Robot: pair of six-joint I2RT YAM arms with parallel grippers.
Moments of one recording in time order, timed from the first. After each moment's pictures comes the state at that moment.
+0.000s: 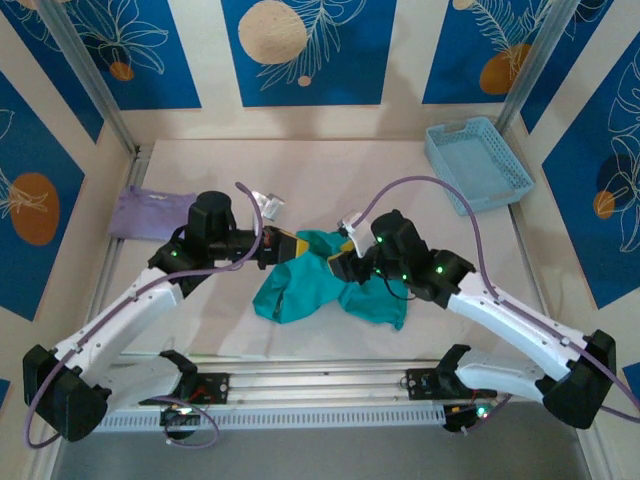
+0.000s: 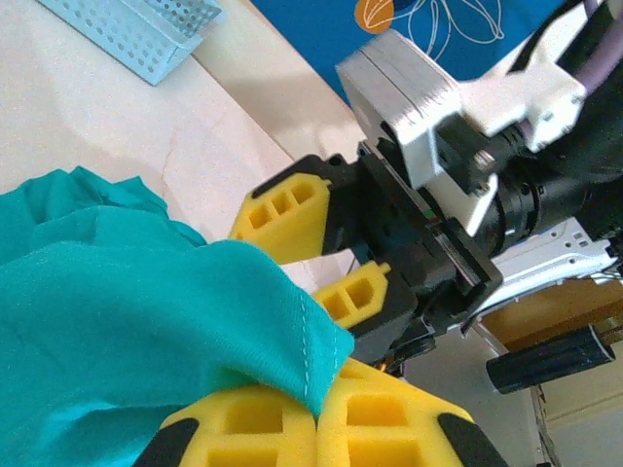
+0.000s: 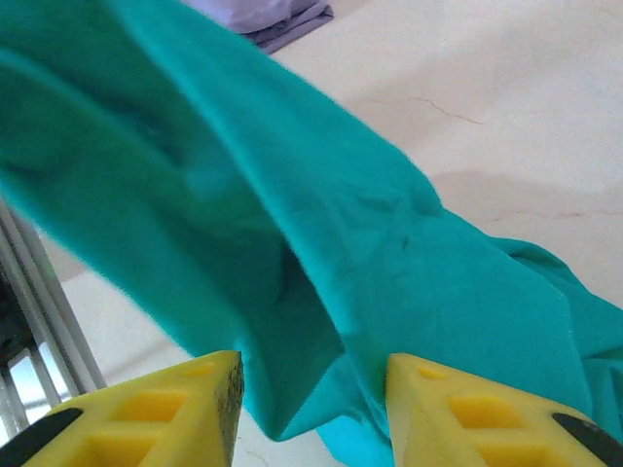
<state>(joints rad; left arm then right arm) -0.57 1.09 0.94 -0.22 0.81 -0.44 0.81 1.04 0.92 -0.49 -0.11 0.10</state>
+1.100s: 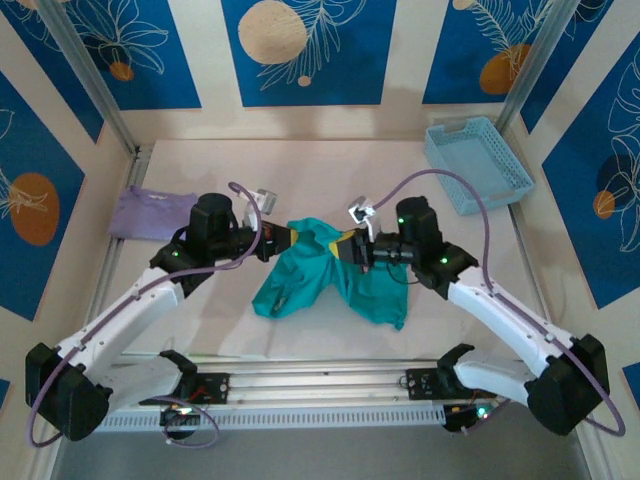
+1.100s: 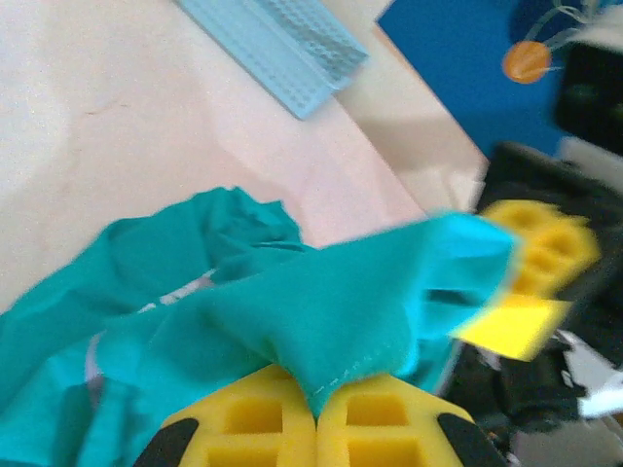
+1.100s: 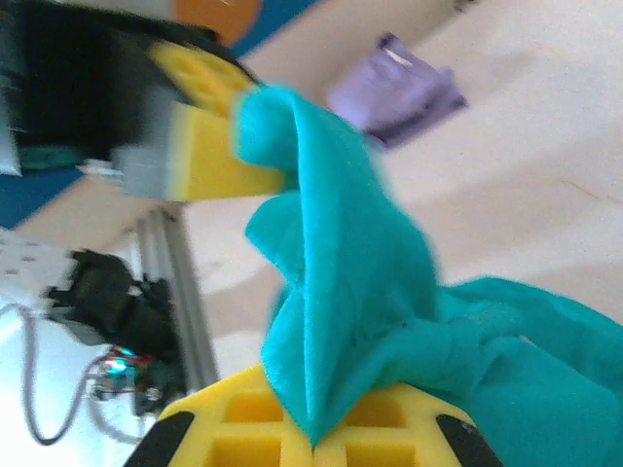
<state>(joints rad) -0.55 1.10 0.91 -0.25 0.51 -0.43 0.55 1.06 0.82 -0.15 -0.72 0.21</state>
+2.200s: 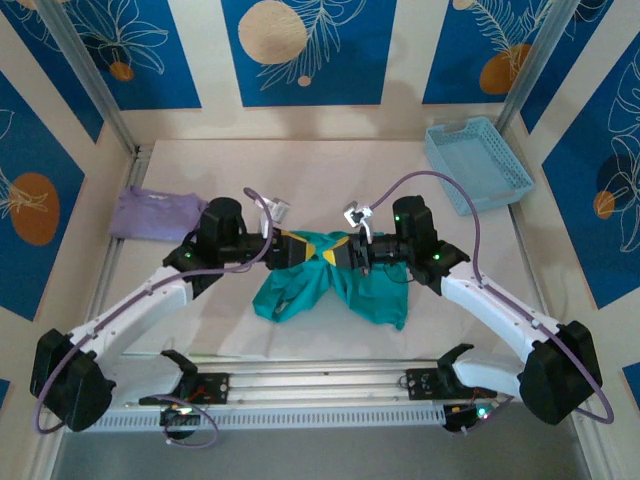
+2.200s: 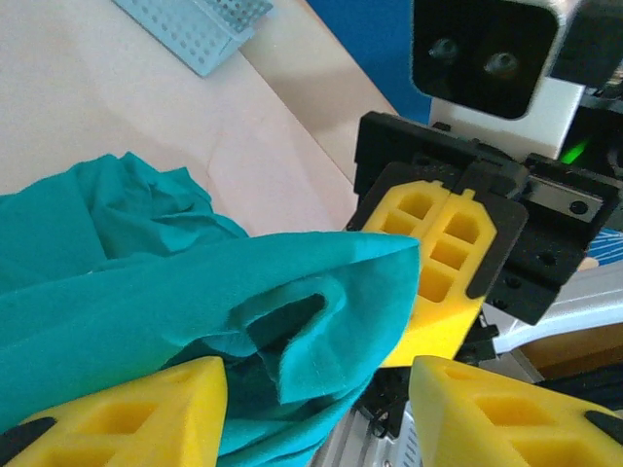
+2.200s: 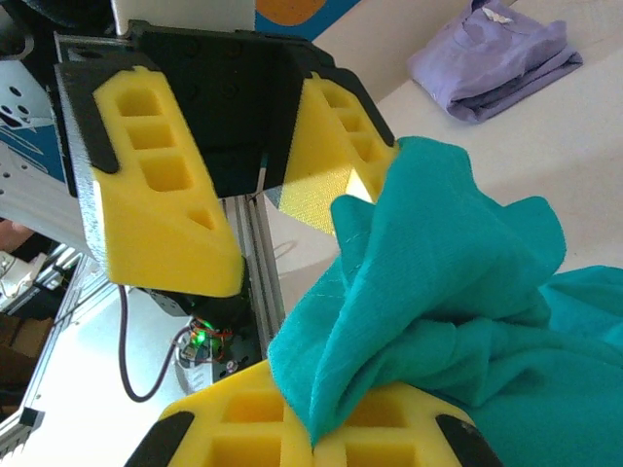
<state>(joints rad) -0.59 1.16 0.86 -0.10 0.73 -0.48 0.53 1.14 0.80 -0.08 -0.89 0.26</state>
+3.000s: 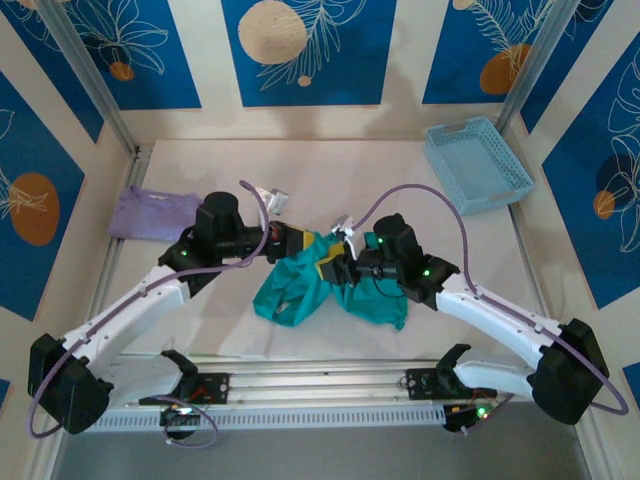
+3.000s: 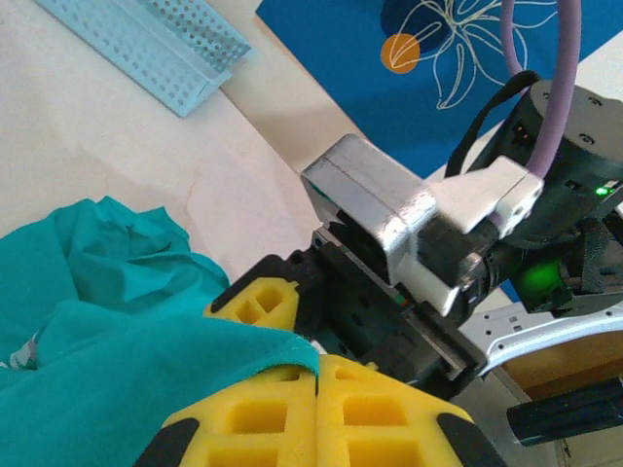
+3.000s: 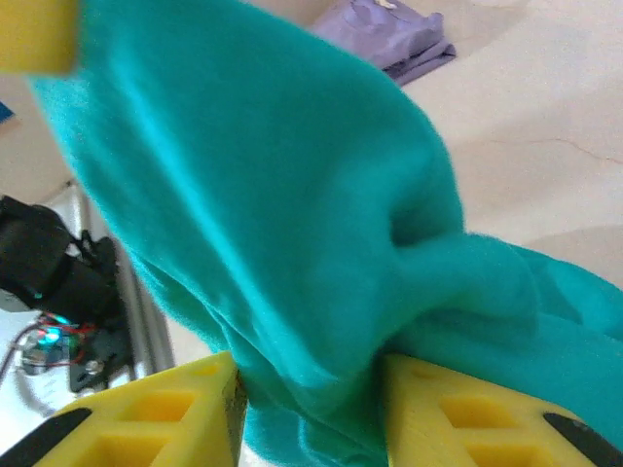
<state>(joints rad) -0.61 1.13 0.93 -0.11 0.70 -0.52 0.71 1.12 0.74 -0.10 -0.43 0.14</state>
